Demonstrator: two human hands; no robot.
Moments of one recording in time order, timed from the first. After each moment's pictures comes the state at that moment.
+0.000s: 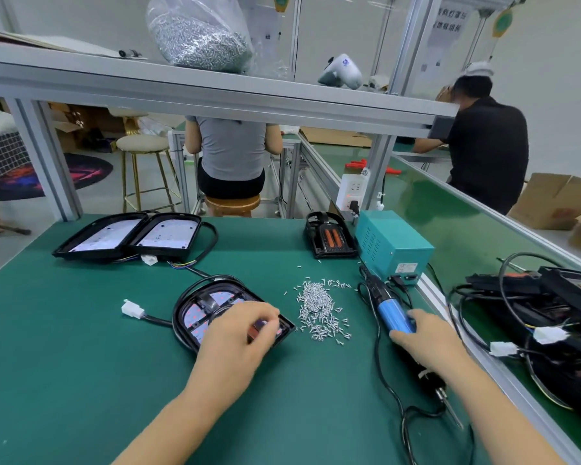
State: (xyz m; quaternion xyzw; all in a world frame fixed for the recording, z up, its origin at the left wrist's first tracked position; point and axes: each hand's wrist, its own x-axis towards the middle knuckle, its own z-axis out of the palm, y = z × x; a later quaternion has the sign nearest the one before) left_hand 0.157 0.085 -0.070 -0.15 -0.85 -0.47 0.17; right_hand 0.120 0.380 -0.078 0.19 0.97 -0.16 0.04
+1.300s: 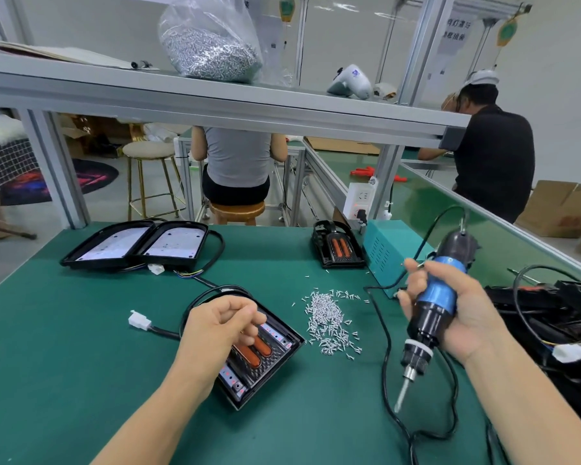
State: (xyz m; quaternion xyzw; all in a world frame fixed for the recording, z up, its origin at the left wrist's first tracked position) left_hand 0.122 0.060 -0.066 0.00 -0.69 -0.72 0.05; right_hand 0.120 0.351 0.003 0.11 0.40 -0.91 0.03
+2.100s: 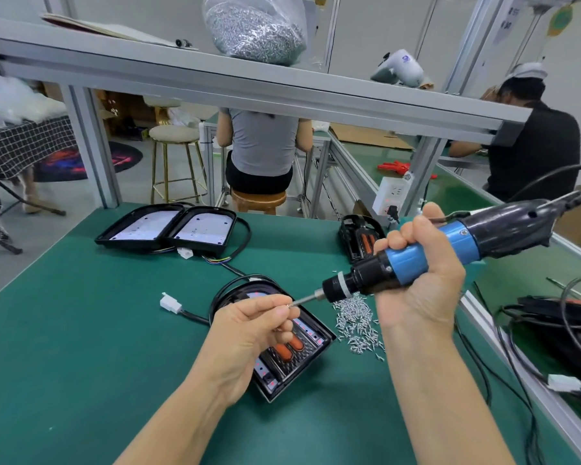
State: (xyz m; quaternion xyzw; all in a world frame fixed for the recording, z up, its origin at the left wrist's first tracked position) left_hand 0.140 0.052 -0.057 0.01 -0.51 -0.86 -0.04; right_hand 0.115 0.213 0.029 -0.08 0.29 -0.93 -0.21
